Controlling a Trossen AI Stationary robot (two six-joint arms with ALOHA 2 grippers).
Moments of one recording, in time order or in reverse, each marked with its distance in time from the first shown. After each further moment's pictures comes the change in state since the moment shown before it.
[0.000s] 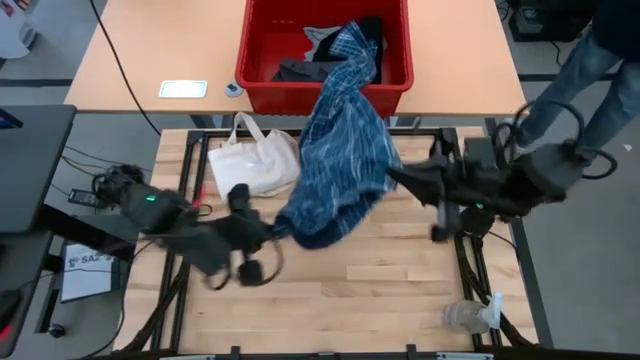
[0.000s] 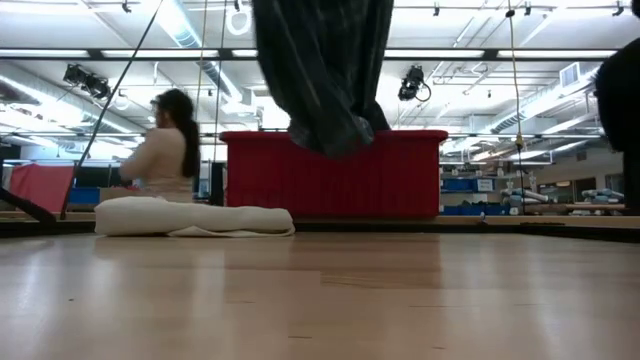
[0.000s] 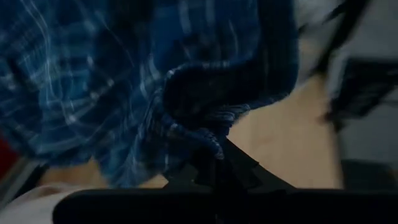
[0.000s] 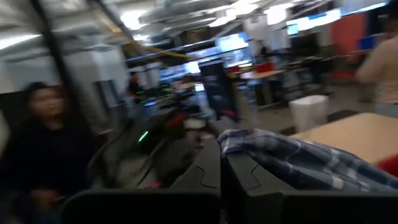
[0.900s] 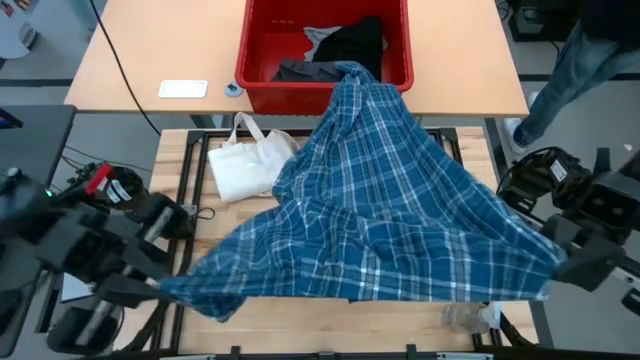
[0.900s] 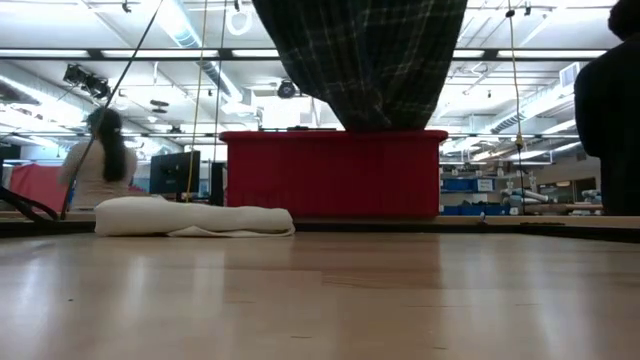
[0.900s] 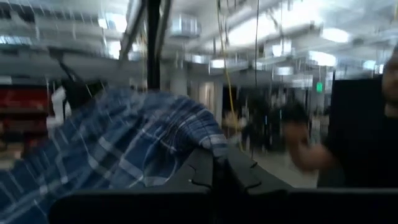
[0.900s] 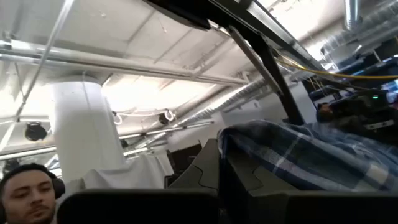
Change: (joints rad) left arm -0.370 0.006 0.278 0.875 0.151 0.667; right arm 0.427 -0.030 -0.001 0.424 -0.332 -0.010
